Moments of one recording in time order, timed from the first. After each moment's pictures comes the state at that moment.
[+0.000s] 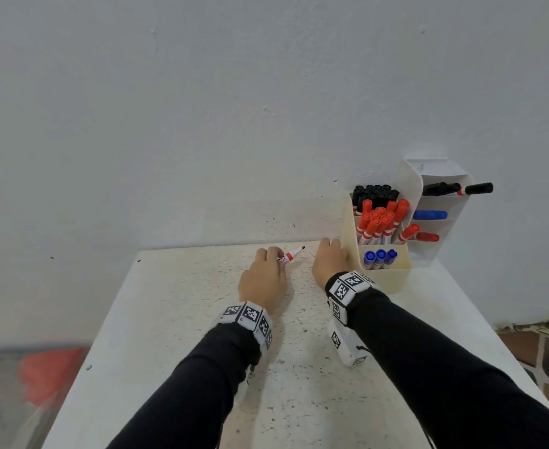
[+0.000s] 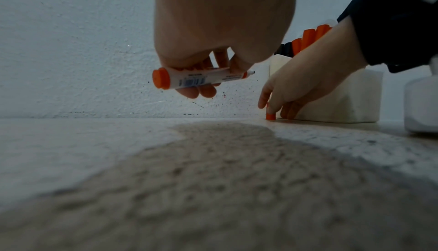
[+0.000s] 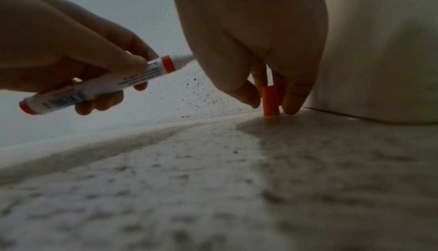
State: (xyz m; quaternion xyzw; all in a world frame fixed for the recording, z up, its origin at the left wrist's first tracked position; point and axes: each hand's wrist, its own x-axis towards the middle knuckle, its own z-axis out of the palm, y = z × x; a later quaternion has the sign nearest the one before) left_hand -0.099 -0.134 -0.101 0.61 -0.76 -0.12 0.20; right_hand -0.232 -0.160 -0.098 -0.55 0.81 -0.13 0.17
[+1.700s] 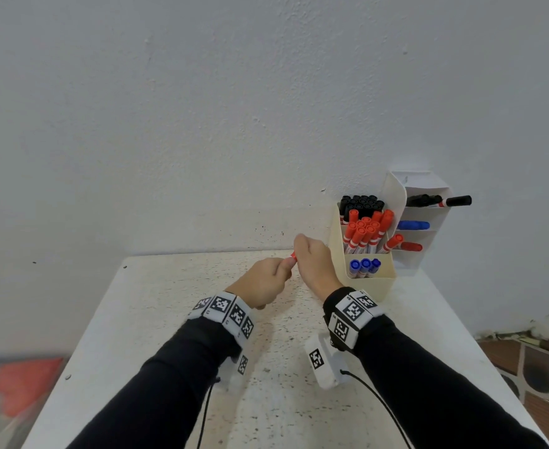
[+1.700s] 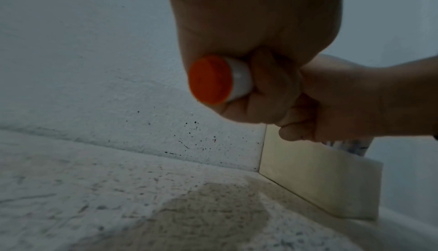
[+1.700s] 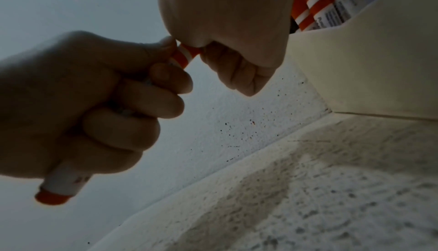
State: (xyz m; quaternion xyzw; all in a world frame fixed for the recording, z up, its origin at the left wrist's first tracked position) left_hand -0.105 -0.130 -0.057 0.47 -0.76 -0.41 0.20; right_hand -0.220 -0.125 -0.051 -0.55 0.62 -0.48 0.28
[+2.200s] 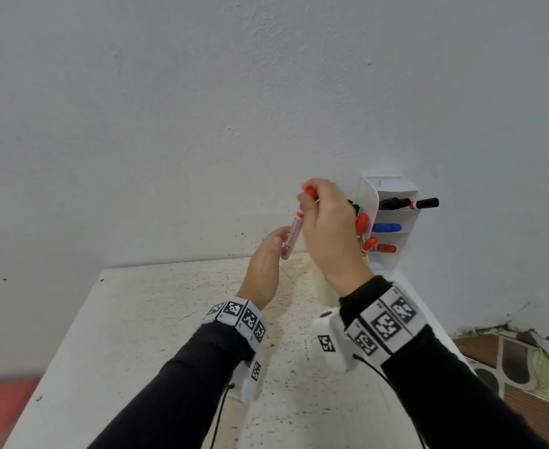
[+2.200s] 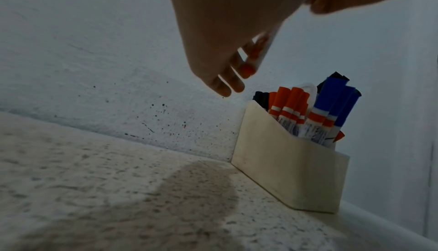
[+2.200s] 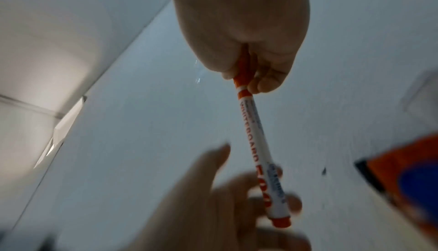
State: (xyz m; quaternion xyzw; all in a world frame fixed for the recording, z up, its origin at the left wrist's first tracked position) left_hand -0.151 -0.123 -0.052 0.39 -0.69 -0.41 0.45; right_hand -0.250 -0.089 0.033 -0.62 0.57 -0.55 0.04
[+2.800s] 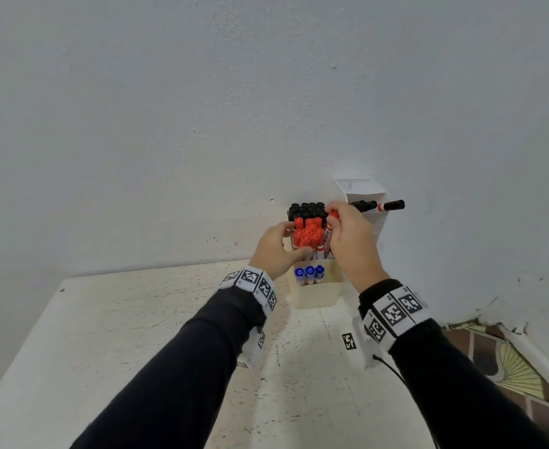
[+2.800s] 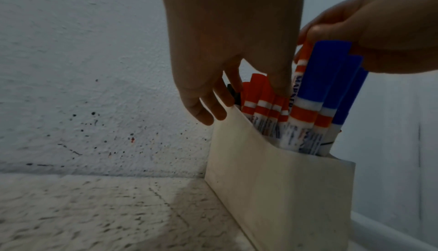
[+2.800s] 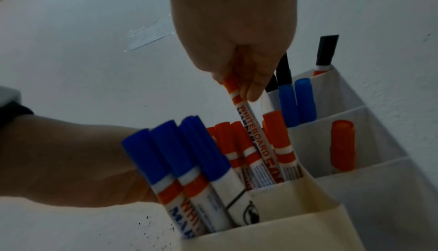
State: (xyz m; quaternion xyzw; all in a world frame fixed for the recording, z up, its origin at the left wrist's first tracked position) left_hand -0.217 -0.167 -0.049 0.44 -0.76 -0.34 0.34; right_hand -0.348 -0.108 -0.014 -0.60 0.65 -0.47 -0.03
